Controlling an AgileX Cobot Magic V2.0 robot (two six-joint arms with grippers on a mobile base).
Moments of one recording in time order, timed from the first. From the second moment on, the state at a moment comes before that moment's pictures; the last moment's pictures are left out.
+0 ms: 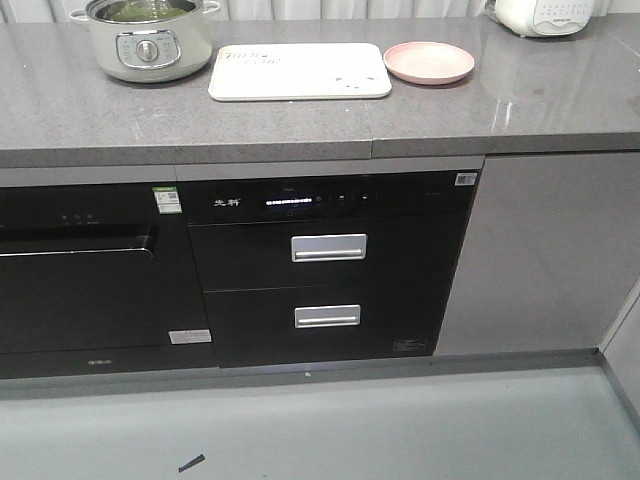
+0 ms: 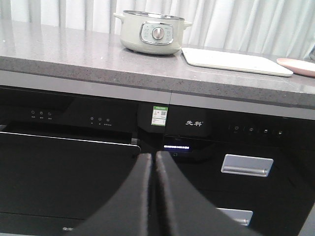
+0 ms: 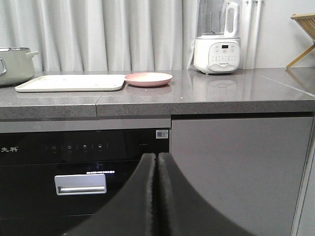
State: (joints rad) left arm 0.03 -0.01 0.03 0.22 0.18 -0.40; right arm -0.01 -0.01 0.03 -0.24 0.04 0.24
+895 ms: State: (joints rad) left arm 0.03 -0.01 0.03 0.22 0.18 -0.40; right arm -0.01 -0.01 0.03 -0.24 0.04 0.24
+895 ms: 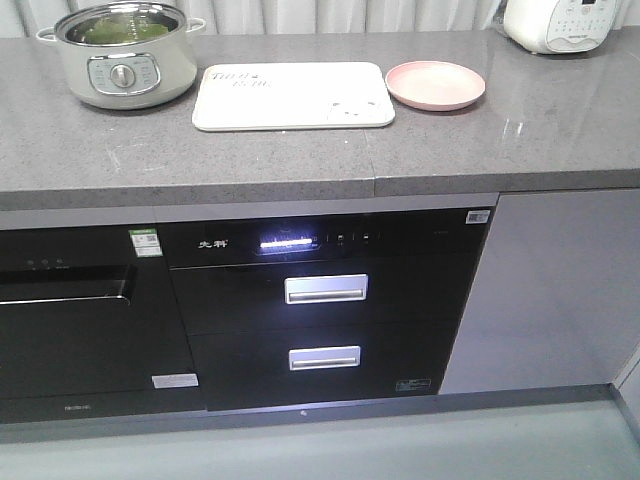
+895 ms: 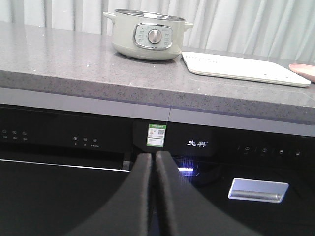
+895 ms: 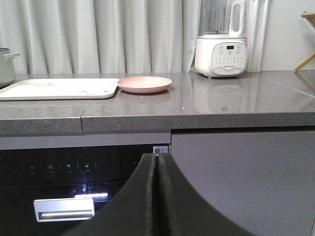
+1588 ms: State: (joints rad) left arm 0.03 -0.01 0.03 0.22 0.18 -0.40; right arm -0.01 -0.01 0.03 -0.24 0.04 0.24
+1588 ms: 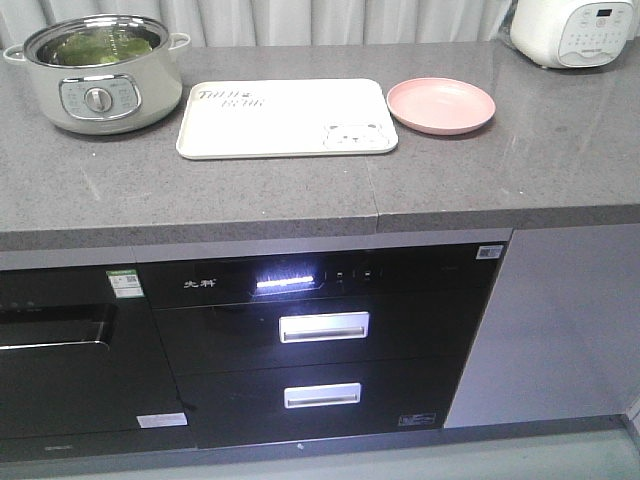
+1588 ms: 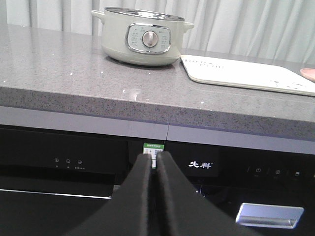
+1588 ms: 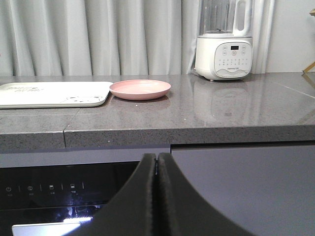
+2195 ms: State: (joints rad) left arm 0.03 -0.01 0.03 0.22 0.18 -0.40; right arm -0.01 -0.01 0.03 -0.24 0.04 0.24
